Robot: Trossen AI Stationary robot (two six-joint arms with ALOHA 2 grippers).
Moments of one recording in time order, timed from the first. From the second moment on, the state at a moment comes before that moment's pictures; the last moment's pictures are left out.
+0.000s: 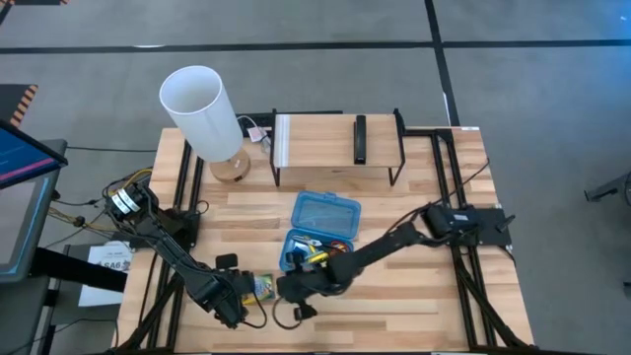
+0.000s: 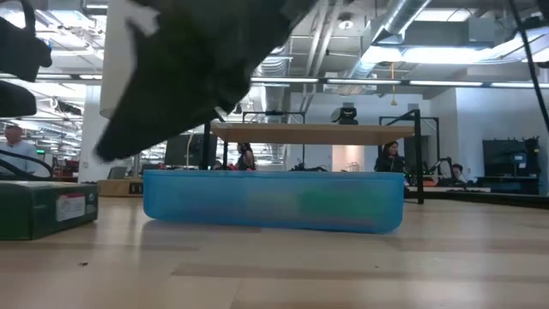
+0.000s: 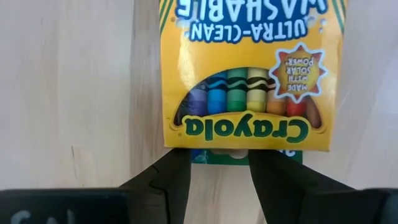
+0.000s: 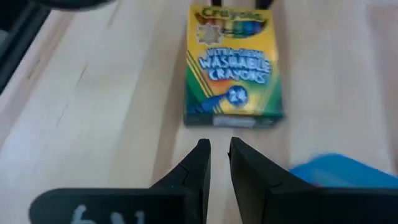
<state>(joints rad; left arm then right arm) -0.81 1.70 0.96 -0.79 -0.17 -0.97 0.39 2.32 1.81 -0.31 0.18 0.12</state>
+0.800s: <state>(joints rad) -0.79 1.70 0.96 -0.68 -0.26 -0.88 0.37 2.41 1.91 -0.41 0.15 0.15</state>
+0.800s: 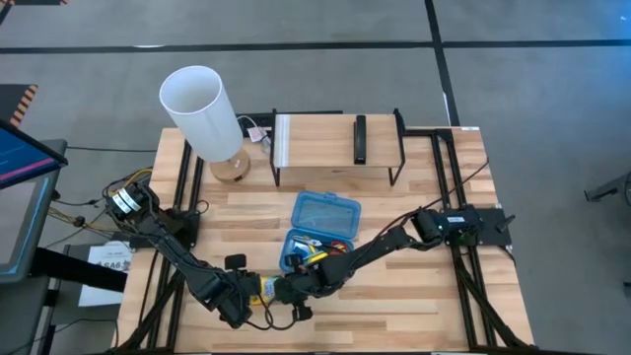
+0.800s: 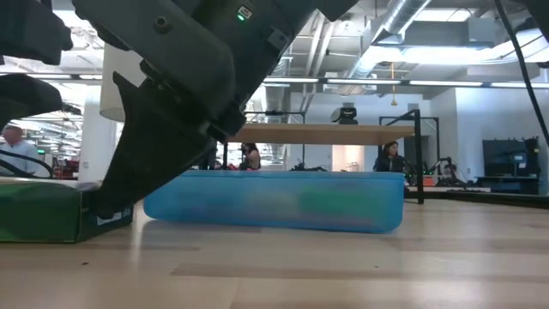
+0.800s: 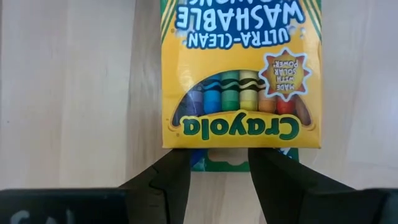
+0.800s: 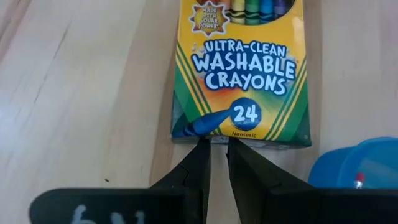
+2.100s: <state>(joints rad) -0.52 1.70 1.15 -0.72 -0.39 -0.44 0.38 2.13 1.86 -0.91 0.31 0.30</state>
